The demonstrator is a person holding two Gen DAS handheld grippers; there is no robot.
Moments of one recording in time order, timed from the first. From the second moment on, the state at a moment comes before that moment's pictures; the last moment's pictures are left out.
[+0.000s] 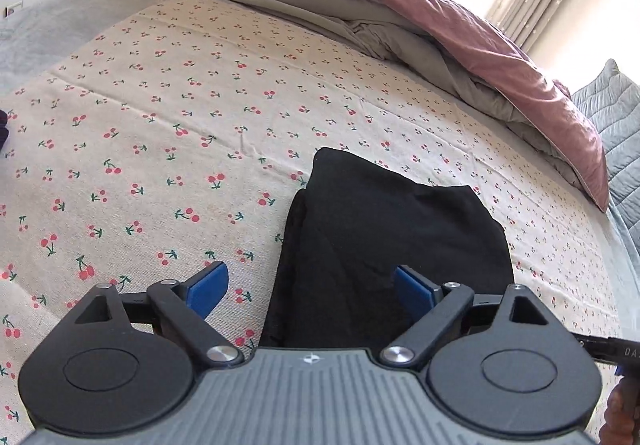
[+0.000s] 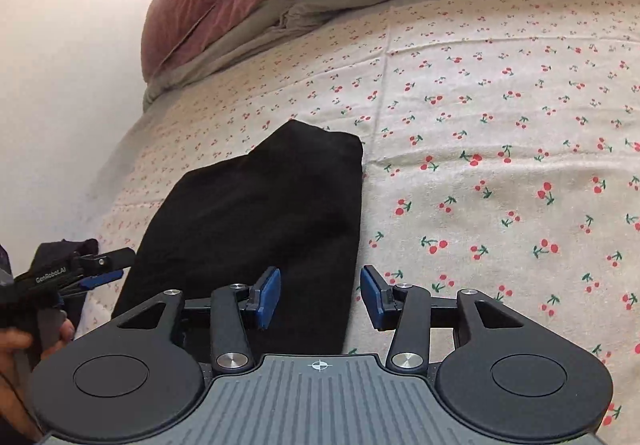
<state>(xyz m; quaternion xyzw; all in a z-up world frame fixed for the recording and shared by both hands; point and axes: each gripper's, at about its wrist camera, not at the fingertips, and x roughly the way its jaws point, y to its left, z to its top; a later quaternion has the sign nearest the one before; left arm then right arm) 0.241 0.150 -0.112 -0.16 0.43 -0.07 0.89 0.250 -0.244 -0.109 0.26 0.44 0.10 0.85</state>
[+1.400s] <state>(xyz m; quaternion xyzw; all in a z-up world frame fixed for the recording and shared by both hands) 0.272 0.078 -0.118 -0.21 0.42 -0.17 0.87 0.250 -0.217 -0.079 0.14 0.34 0.05 0.93</state>
